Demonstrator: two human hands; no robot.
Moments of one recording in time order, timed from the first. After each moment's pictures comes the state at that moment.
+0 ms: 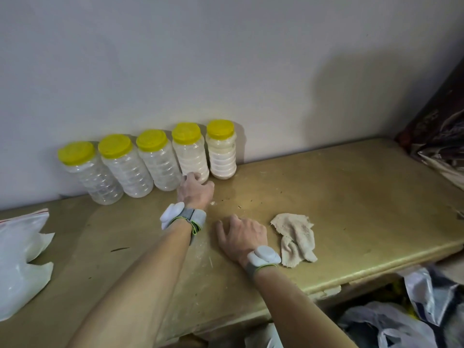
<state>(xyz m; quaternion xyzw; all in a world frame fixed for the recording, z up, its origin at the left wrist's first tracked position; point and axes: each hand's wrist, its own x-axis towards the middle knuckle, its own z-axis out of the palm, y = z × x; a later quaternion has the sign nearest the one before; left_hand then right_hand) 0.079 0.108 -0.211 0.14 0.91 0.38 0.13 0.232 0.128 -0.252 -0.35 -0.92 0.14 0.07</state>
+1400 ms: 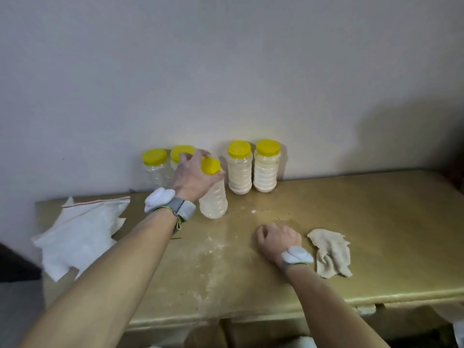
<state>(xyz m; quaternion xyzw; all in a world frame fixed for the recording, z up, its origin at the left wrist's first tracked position) 0.054 -0.011 -0.095 0.27 0.91 0.33 -0.01 0.229 0.122 -0.233 -0.36 -0.93 0.12 0.03</state>
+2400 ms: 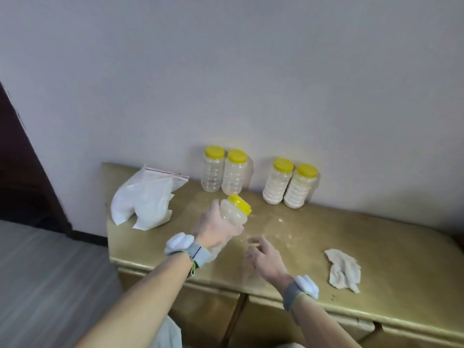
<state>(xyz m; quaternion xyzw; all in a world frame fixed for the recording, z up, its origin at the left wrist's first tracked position) 0.146 -0.147 -0.153 0.15 0.90 0.40 0.10 0.254 -0.008 -0.206 -0.25 -0.84 0.48 0.02</state>
